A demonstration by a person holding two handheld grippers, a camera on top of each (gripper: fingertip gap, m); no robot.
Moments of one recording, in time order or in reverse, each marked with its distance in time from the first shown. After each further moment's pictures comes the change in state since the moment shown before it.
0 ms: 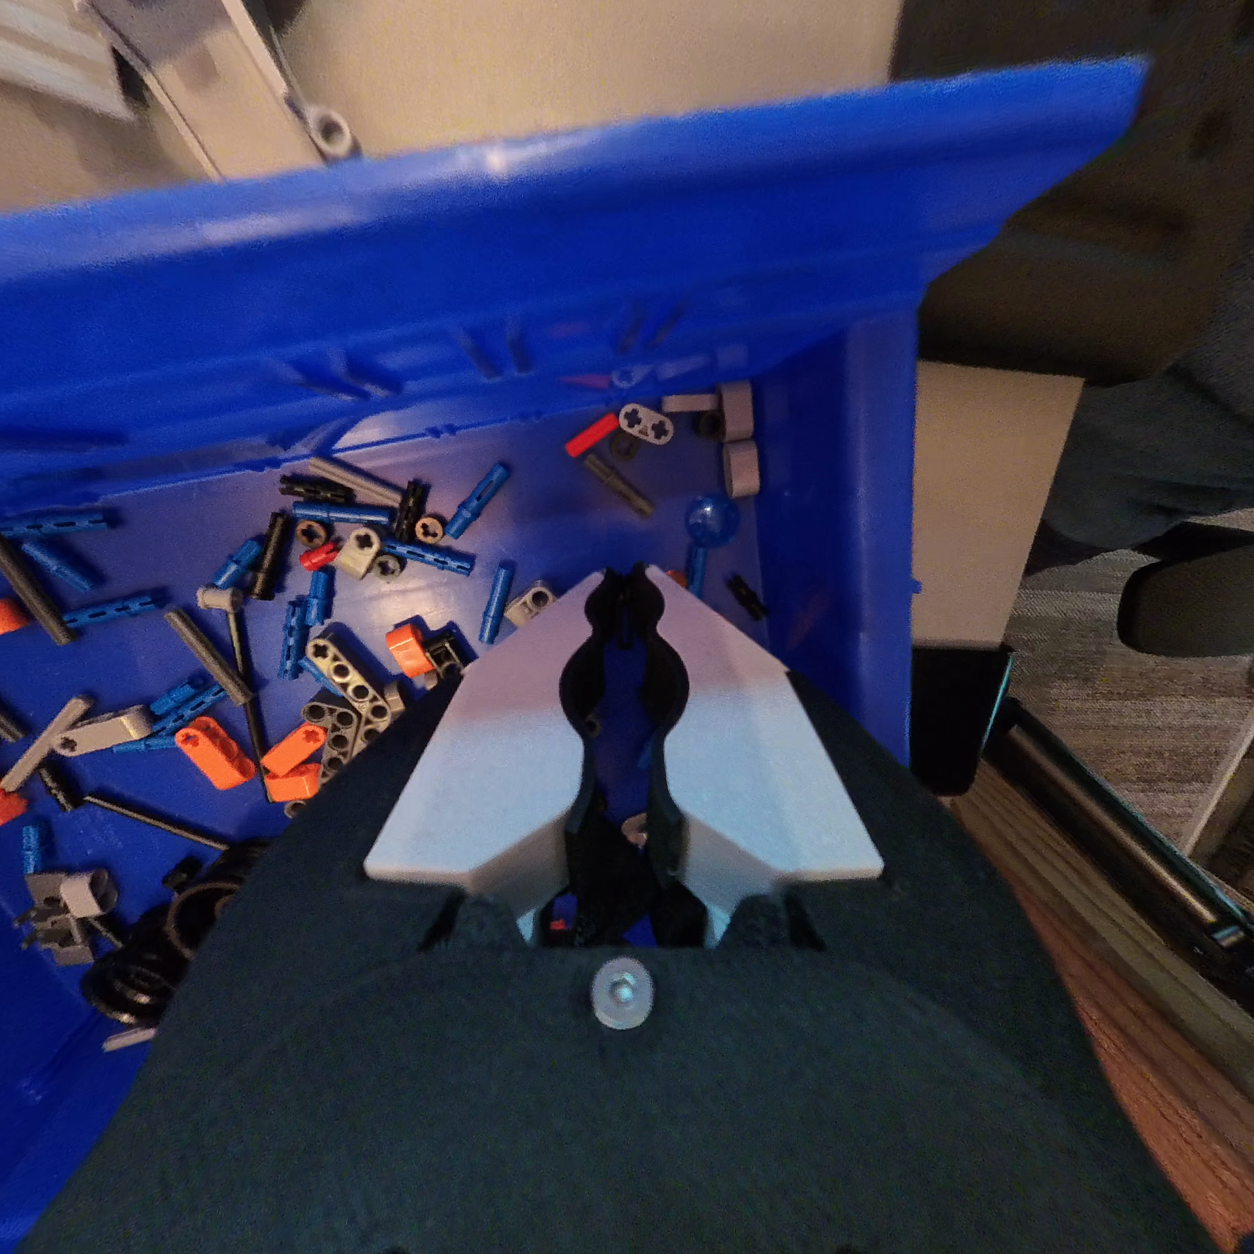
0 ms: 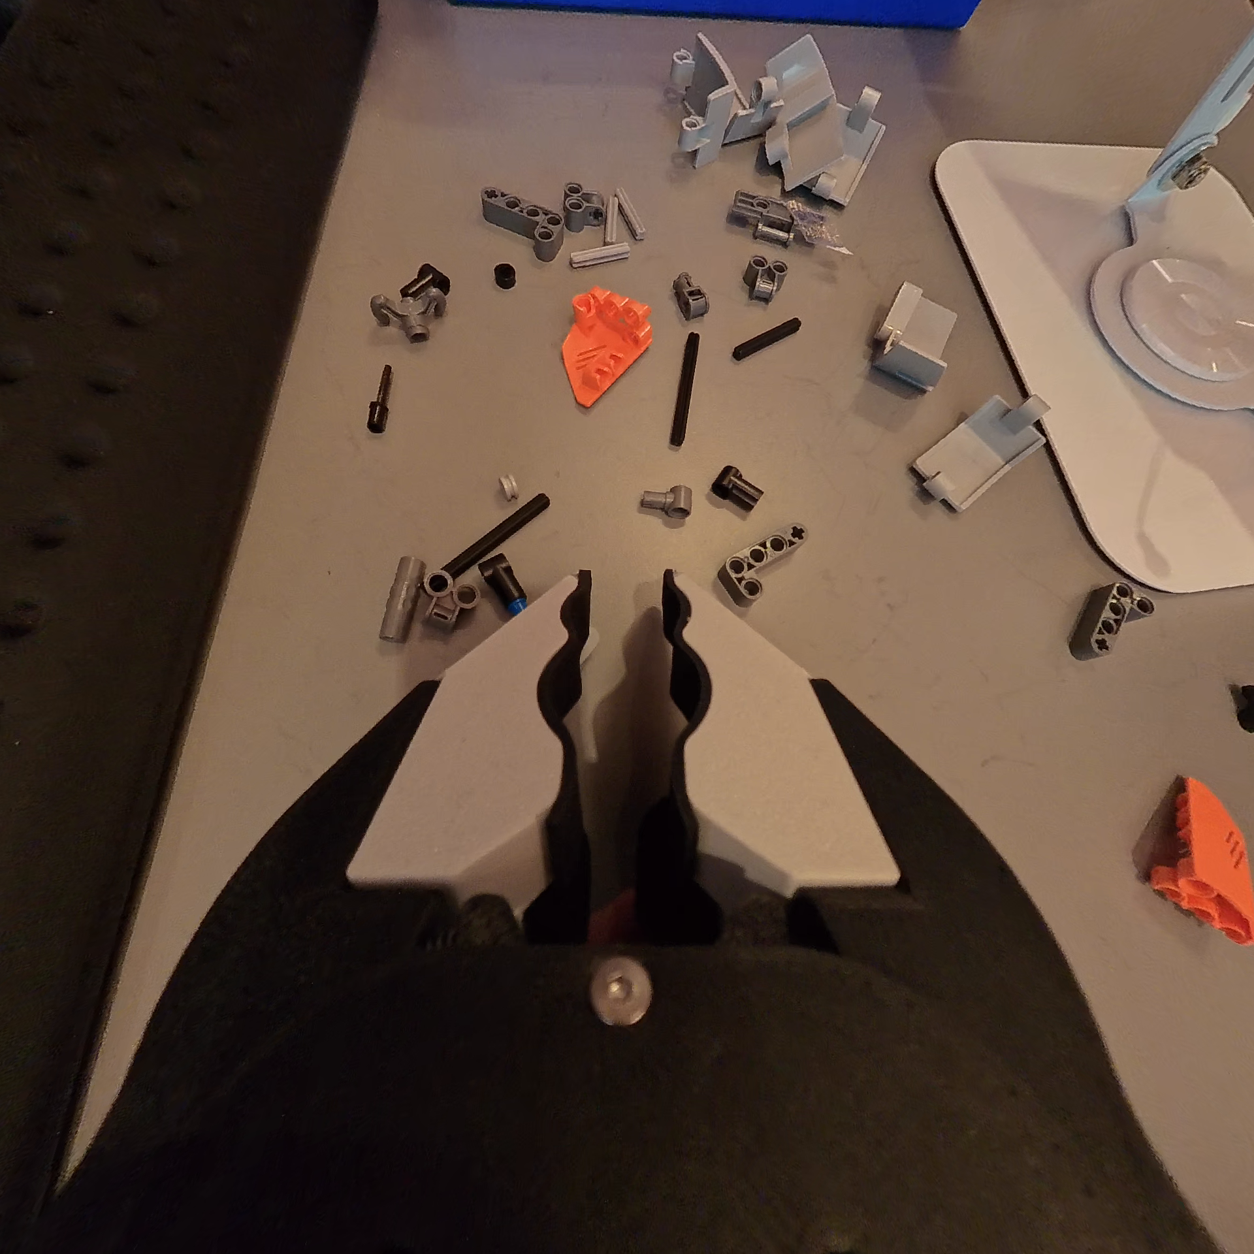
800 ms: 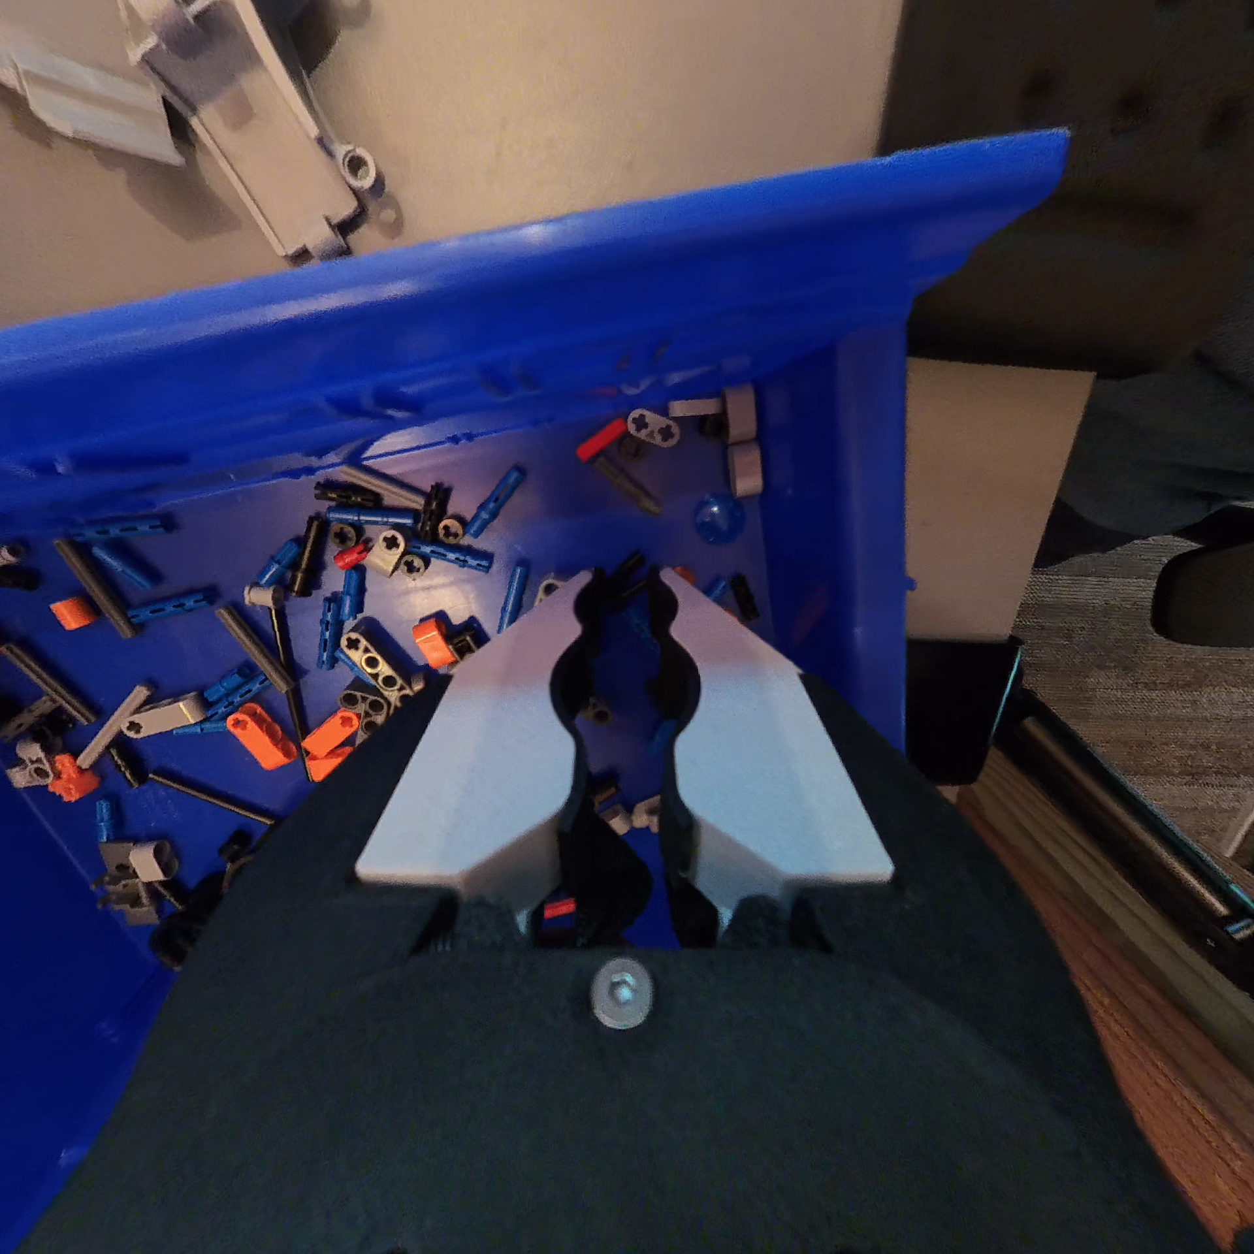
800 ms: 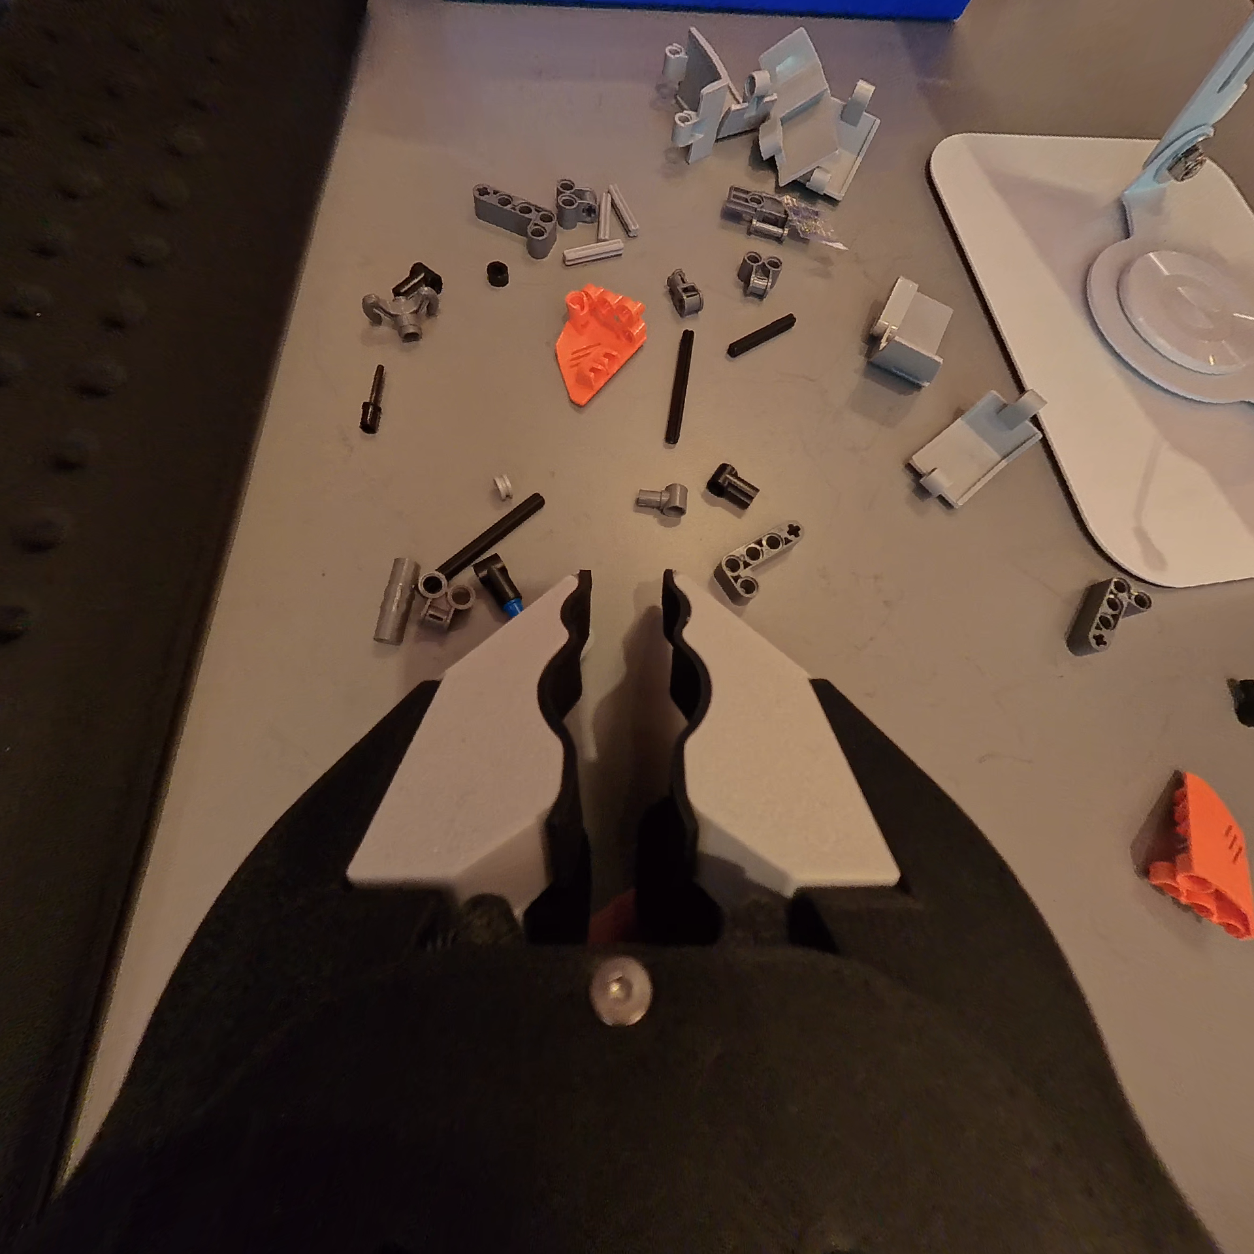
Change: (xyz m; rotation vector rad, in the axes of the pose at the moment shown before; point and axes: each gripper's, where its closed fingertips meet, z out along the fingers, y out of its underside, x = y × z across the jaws) left arm -0.003 -0.003 -0.007 -0.027 -0.041 0.028; right arm 0.001 0.001 0.000 -0.004 0.005 0.007
